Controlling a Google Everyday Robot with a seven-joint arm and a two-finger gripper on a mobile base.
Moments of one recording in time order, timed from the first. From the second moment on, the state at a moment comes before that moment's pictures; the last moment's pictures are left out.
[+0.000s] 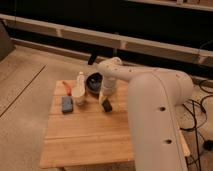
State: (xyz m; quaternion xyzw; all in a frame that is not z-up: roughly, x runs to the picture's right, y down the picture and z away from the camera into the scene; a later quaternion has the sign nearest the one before) arm 0.016 0.075 0.917 -0.32 0.20 0.57 0.73
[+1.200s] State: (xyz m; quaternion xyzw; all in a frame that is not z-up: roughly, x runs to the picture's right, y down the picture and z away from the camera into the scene) arm -0.003 0.081 0.923 -0.33 0.10 0.55 0.76
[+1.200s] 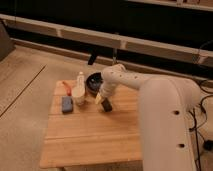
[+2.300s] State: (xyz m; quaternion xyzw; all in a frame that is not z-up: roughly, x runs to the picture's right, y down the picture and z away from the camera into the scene) arm -0.006 0.074 0.948 -0.33 0.12 0.53 0.77
